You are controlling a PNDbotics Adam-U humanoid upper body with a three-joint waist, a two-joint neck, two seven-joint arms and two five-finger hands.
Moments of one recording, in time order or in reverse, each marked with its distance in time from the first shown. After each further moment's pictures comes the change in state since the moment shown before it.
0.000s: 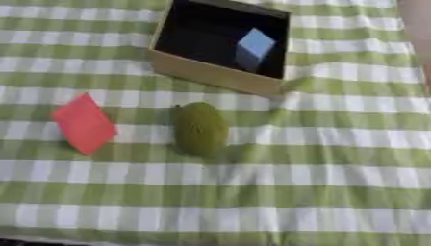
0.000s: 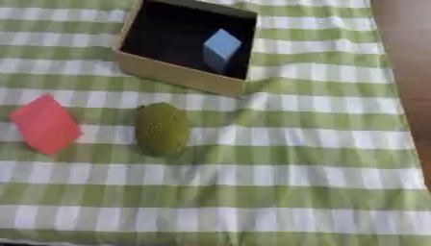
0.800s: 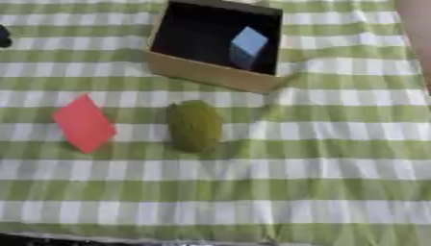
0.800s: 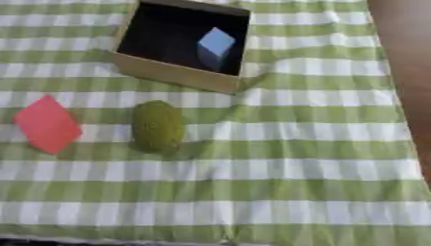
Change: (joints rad) left arm -0.037 0.251 -0.096 0.057 -0.191 -0.220 -0.526; right arm 0.069 0.000 -0.026 -0.001 0.019 0.034 -0.097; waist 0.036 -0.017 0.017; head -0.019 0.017
